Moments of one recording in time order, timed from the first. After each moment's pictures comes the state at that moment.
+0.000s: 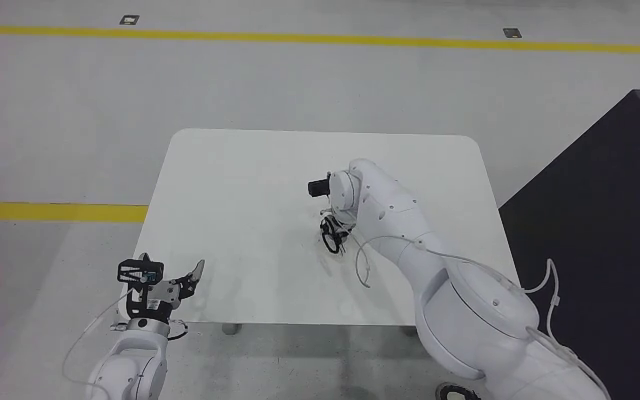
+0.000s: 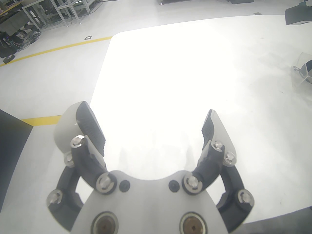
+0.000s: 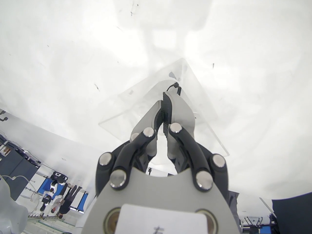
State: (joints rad) left arm 1.73 -1.15 -1.60 -1.80 1.33 0.00 0.00; right arm -0.21 -1.77 0.48 -0.19 -0.46 0.04 1.15
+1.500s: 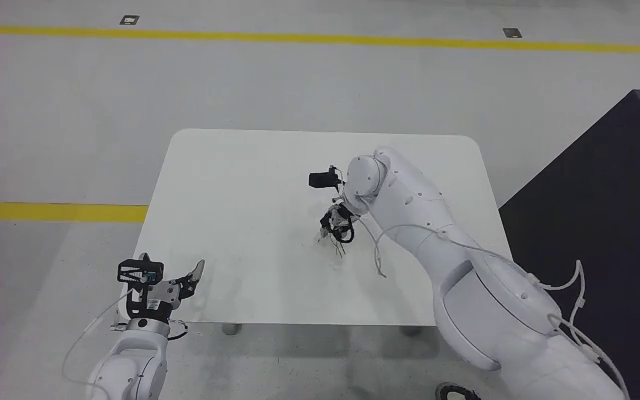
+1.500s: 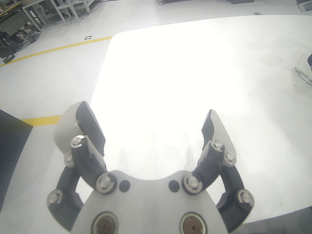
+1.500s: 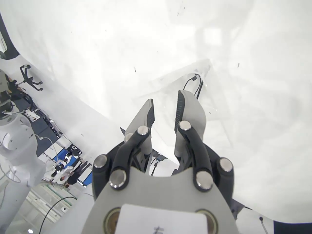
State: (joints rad) left arm 1.73 -1.15 -1.60 -1.80 1.33 0.00 0.00; right arm -0.21 -1.68 0.57 -0.26 -0.32 -0.10 1.23
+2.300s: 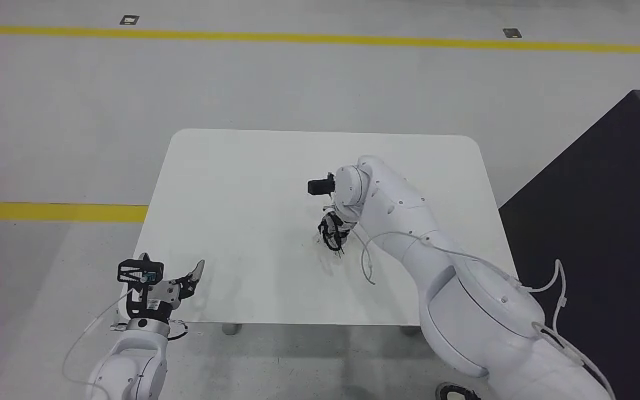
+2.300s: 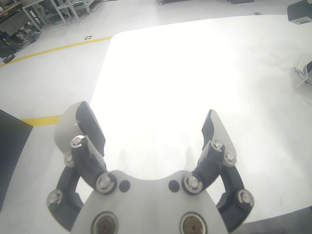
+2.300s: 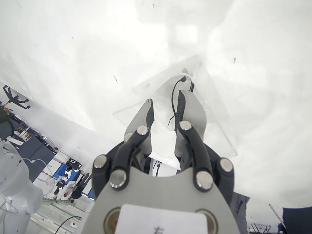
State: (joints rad) left arm 1.73 -1.15 -1.60 -1.80 1.33 0.00 0.00; right arm -0.21 -1.75 0.54 -0.19 -0.40 0.00 1.19
